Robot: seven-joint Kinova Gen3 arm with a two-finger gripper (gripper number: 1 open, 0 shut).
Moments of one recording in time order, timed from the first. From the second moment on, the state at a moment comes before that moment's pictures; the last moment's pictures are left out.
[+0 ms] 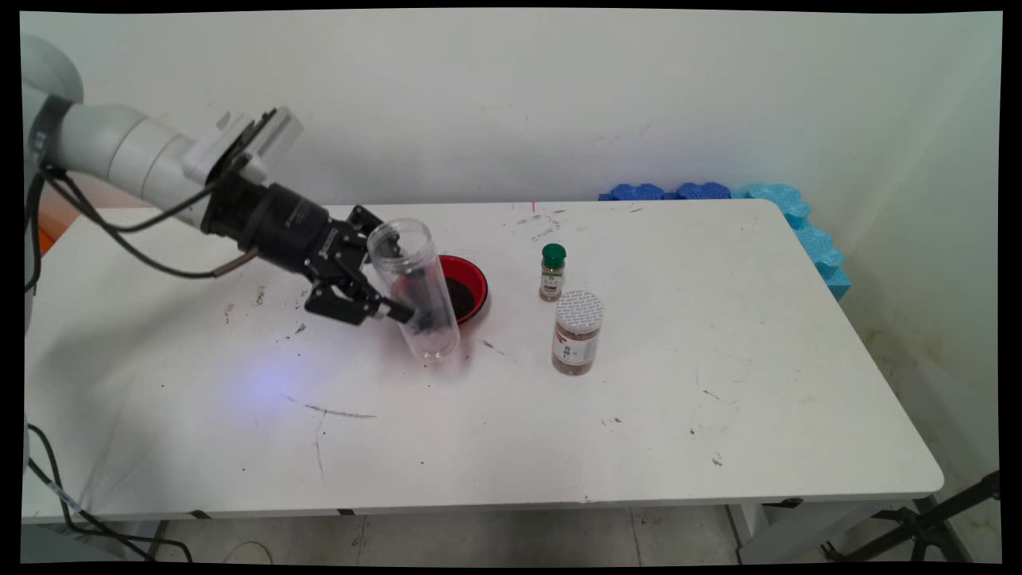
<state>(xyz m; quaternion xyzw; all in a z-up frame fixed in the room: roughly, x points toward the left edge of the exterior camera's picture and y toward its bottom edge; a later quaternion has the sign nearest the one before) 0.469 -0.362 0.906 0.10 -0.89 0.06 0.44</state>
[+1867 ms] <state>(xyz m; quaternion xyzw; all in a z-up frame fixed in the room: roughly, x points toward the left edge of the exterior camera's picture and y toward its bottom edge) 0.429 -0.313 0.817 0.19 -0.89 0.05 0.41</state>
